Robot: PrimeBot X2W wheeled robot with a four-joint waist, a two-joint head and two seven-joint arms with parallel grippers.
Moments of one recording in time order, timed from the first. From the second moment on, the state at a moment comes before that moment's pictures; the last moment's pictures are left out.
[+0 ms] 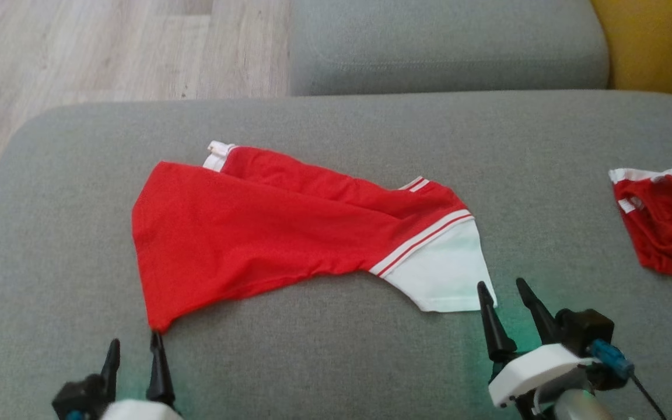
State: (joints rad) left arm -0.02 0.05 0.04 0.58 -0.23 -0.08 -0.25; right arm -0.09 -0.05 0.17 0.56 0.25 0.13 -0.26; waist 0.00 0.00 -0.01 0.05
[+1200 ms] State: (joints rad) left arm -0.31 0.04 -0.09 0.93 -0.48 -0.02 -0.27; right arm -0.18 -0.05 0.16 0.60 0.20 0.13 -0.26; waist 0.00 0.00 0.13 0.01
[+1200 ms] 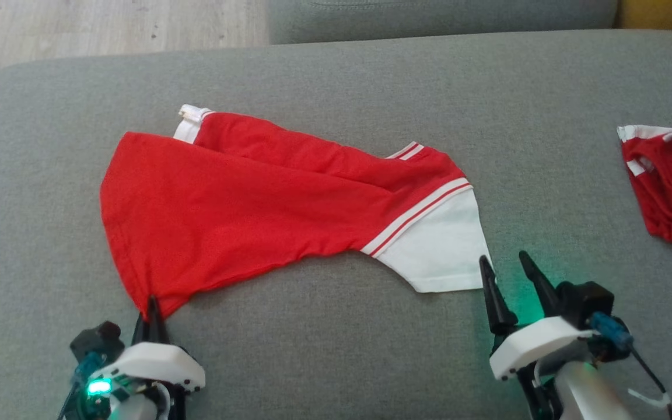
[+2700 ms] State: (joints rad) left arm -0.57 0.26 -0.04 0.33 -0.26 -0.12 -0.17; right arm -0.68 -0.11 0.12 0.39 0.42 0.13 -0.25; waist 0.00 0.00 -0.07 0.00
